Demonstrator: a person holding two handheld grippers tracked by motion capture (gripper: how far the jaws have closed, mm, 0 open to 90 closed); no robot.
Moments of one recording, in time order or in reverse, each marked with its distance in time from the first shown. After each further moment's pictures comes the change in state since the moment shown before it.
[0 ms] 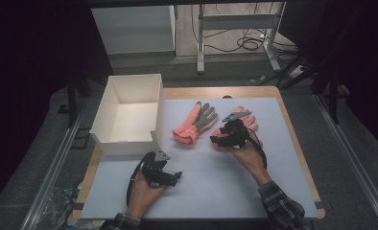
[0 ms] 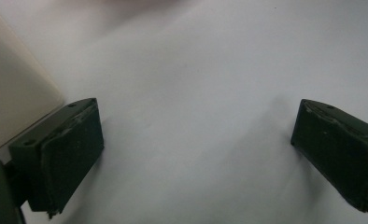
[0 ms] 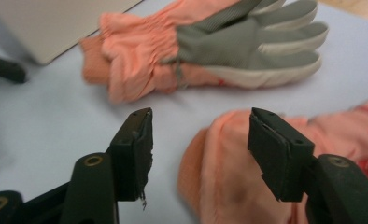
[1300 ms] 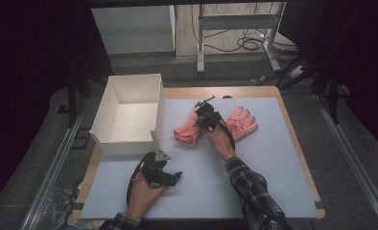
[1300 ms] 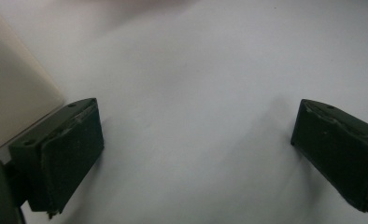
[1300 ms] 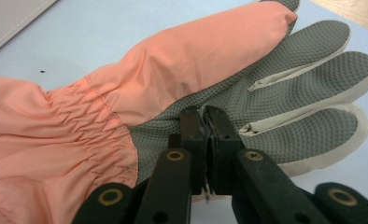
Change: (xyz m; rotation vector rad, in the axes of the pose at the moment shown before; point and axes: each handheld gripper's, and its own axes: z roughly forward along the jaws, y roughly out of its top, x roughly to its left) left arm 0.000 0.000 0.000 0.000 0.001 0.000; right arm 0.004 0.063 0.102 0.172 -0.202 0.039
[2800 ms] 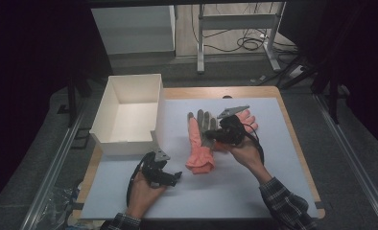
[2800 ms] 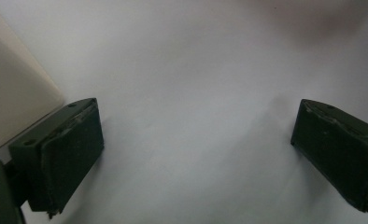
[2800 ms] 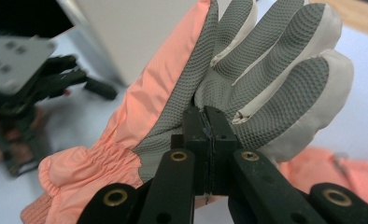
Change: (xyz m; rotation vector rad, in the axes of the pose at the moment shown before) left arm 0.000 0.000 0.000 0.001 -0.001 0.003; right arm -0.003 -0.059 -0.124 -0.205 0.372 -0.088
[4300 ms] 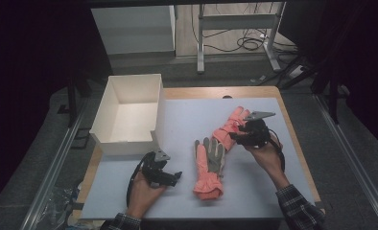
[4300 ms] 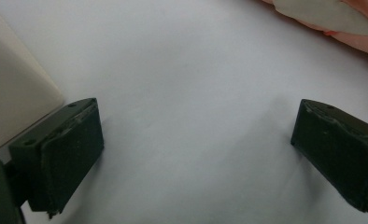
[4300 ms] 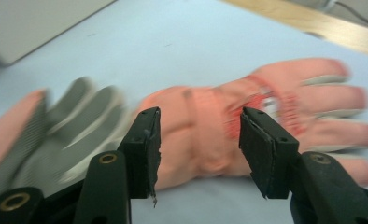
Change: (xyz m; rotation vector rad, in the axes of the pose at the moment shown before) left arm 0.000 0.000 0.000 -0.003 -0.001 -0.006; right arm -0.051 -0.047 -0.031 -0.026 -0.284 0.058
